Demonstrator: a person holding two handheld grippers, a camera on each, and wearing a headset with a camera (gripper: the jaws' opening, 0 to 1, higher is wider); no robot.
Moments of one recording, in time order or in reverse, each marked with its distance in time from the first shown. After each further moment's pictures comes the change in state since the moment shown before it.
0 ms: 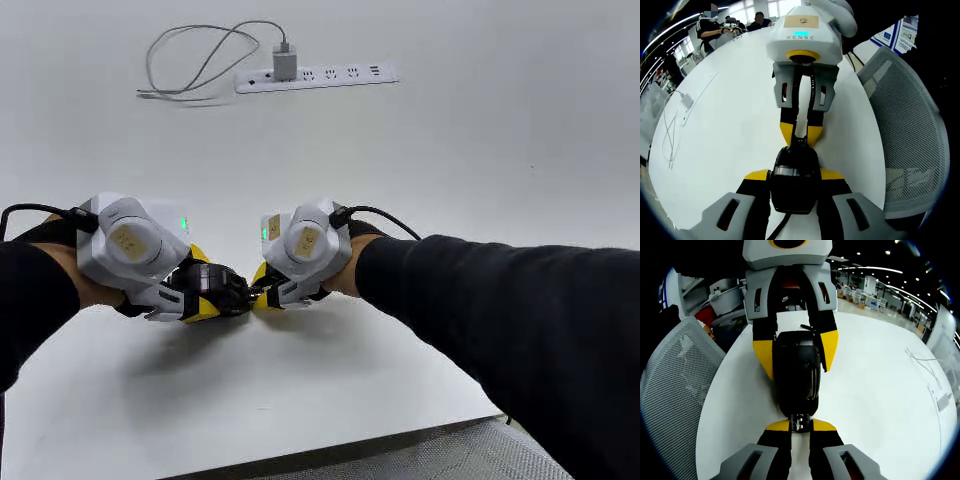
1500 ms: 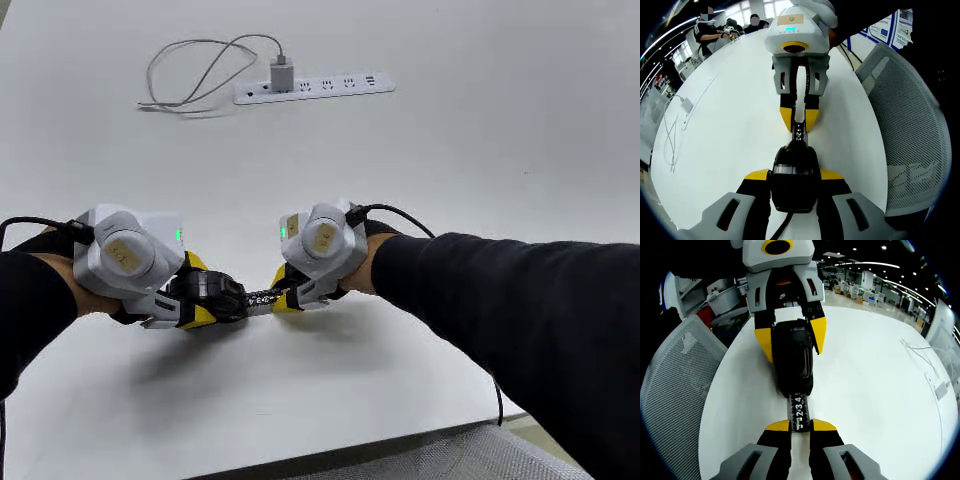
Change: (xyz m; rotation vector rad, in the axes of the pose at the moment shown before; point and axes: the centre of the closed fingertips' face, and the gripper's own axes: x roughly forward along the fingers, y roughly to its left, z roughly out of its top) left arm 0.000 0.000 0.000 0.036 -0.008 0.008; right arm -0.019 -0.002 -0.022 0.033 0.030 0.004
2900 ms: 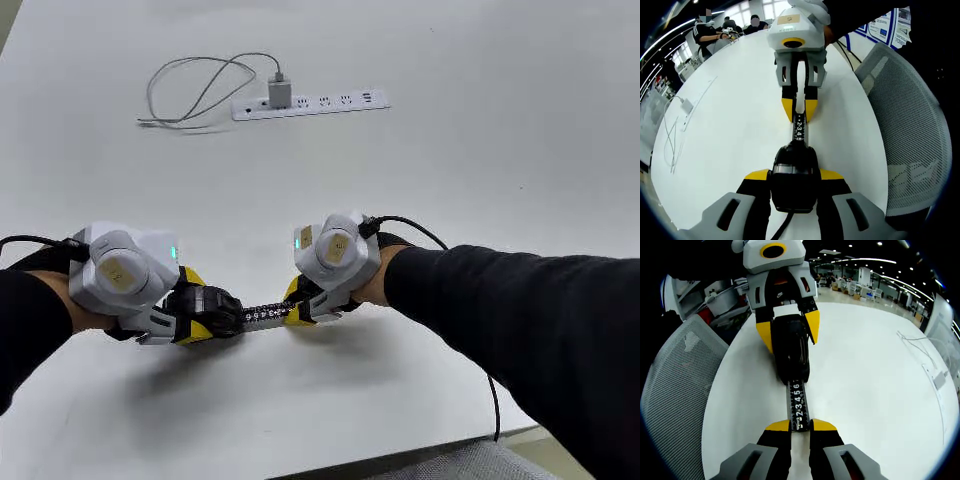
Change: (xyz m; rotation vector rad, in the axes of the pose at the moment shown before) left arm 0.000 -0.001 0.000 0.006 -0.008 -0.001; right arm -0.013 0.001 -0.018 0.035 0.017 0.002
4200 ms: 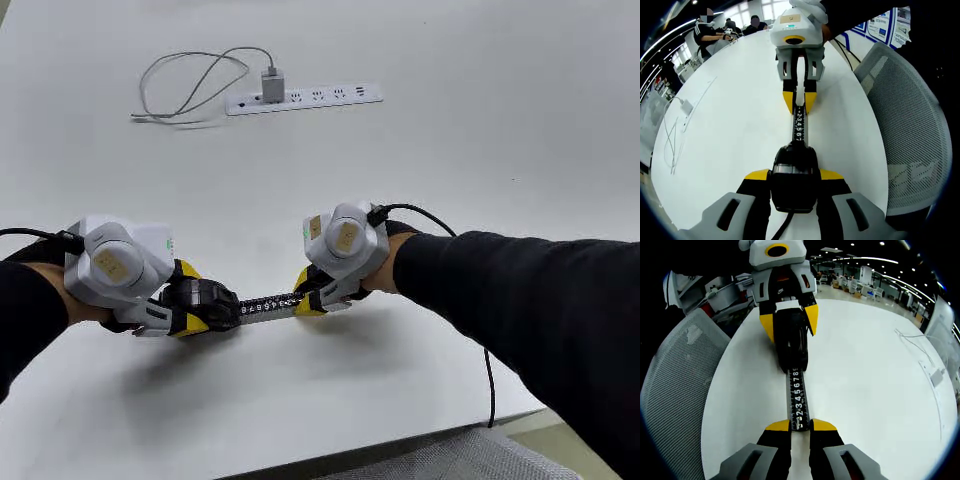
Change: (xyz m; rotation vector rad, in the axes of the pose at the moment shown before) left arm 0.000 0.000 0.000 0.007 -0.003 -0.002; right arm -0.012 -0.001 -0.015 -0.017 0.030 -0.008
